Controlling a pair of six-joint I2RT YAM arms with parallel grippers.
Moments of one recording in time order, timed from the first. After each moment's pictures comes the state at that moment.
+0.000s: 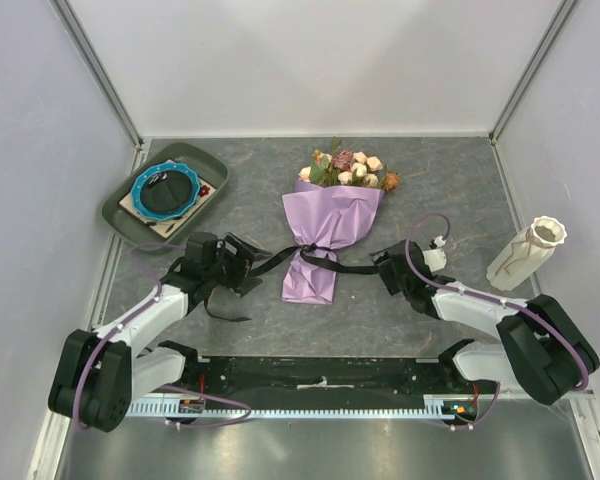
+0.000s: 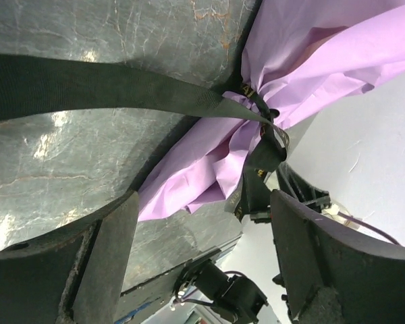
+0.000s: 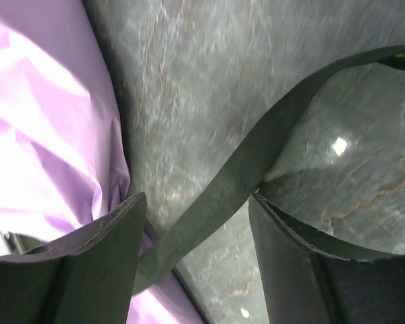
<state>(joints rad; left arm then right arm) -0.30 1.11 0.43 -0.04 0.31 -1.34 0.53 1.25 0.37 0.14 0.30 1.45</state>
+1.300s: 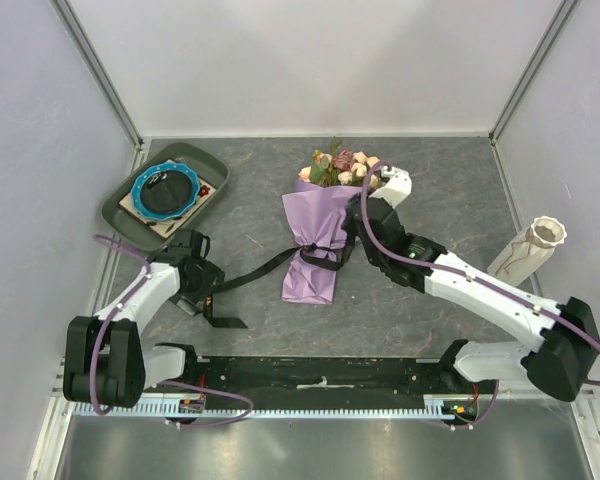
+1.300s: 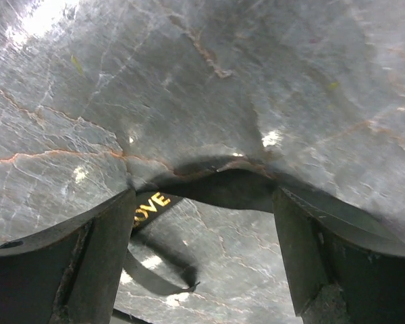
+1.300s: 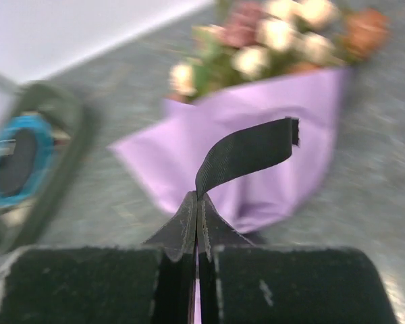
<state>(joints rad) -0.10 1.20 0.62 -0.73 -0.15 -1.08 0.79 1.28 0.95 -0.17 0.71 0.79</state>
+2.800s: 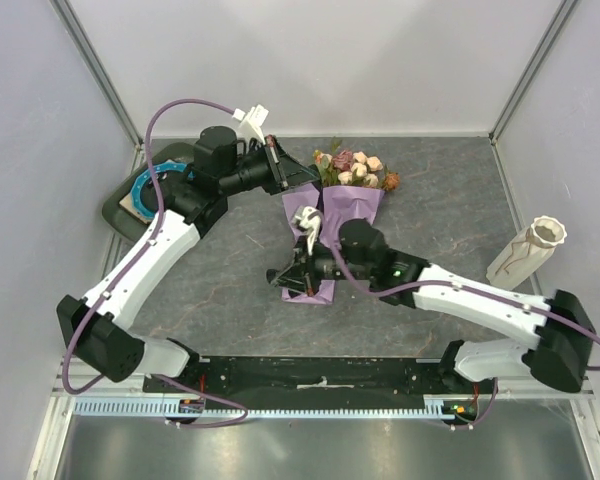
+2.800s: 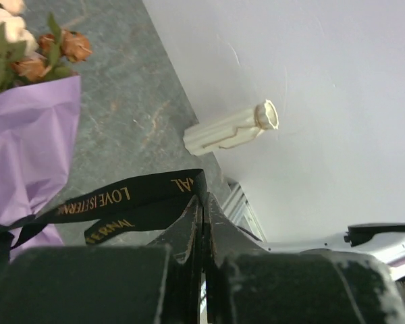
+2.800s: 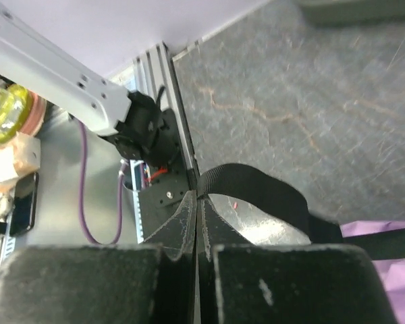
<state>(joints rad) -0.49 1.35 1.36 -0.20 0.48 -0.81 0.98 1.21 0.95 0.08 -0.43 0.36</state>
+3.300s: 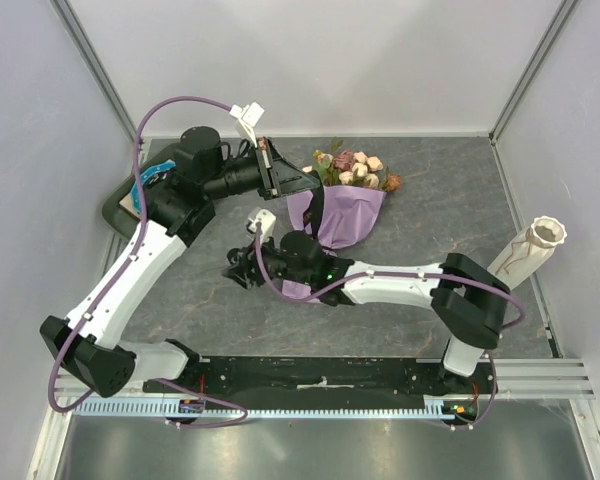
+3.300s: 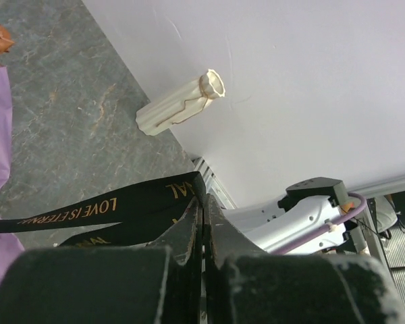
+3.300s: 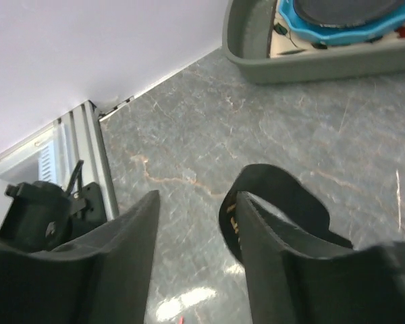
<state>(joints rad) -0.52 1.29 1.40 -0.22 0.66 -0.83 1.09 1.69 1.03 0.52 -0.12 0.32</state>
